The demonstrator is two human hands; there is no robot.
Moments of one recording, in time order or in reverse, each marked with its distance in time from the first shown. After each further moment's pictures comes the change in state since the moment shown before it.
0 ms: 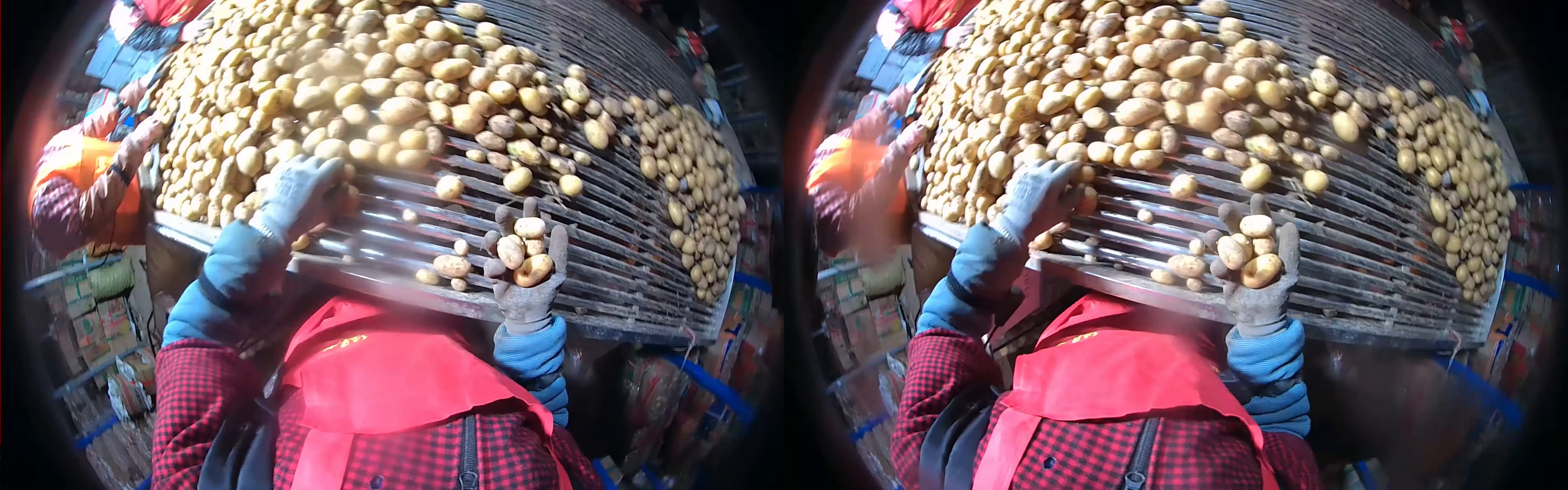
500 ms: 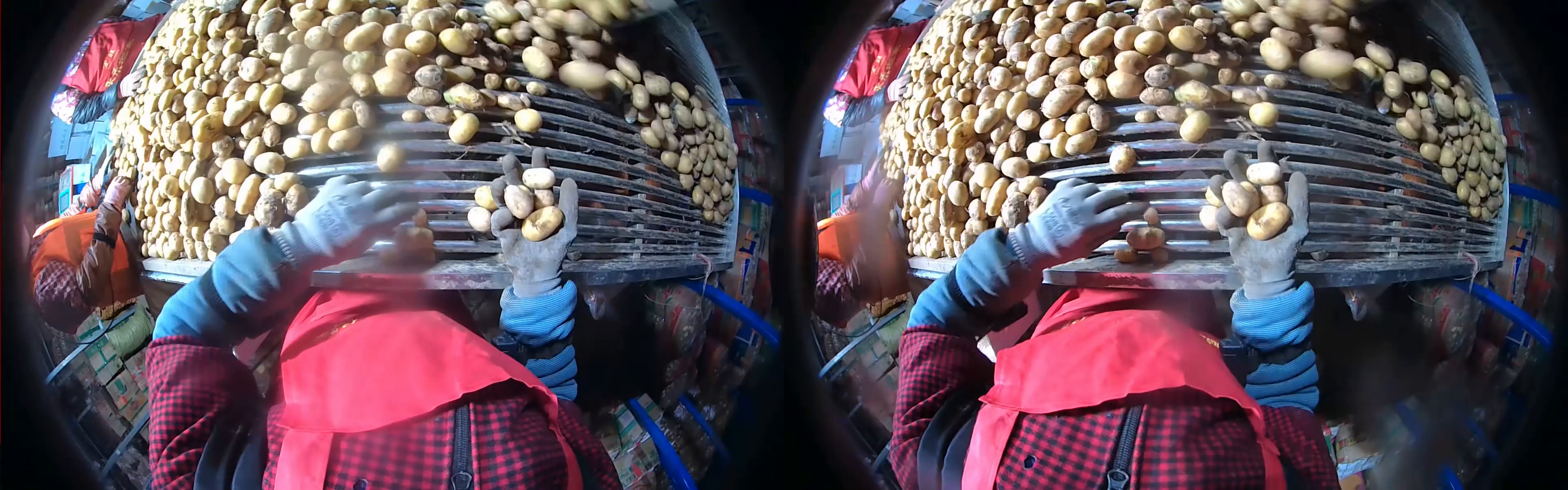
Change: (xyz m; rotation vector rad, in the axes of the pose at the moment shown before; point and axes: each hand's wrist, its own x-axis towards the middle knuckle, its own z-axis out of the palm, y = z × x) left_hand 0.042 0.111 0.026 -0.119 -0.059 0.718; right_hand -0.016 -0.038 -0.018 -0.045 0.155 -0.279
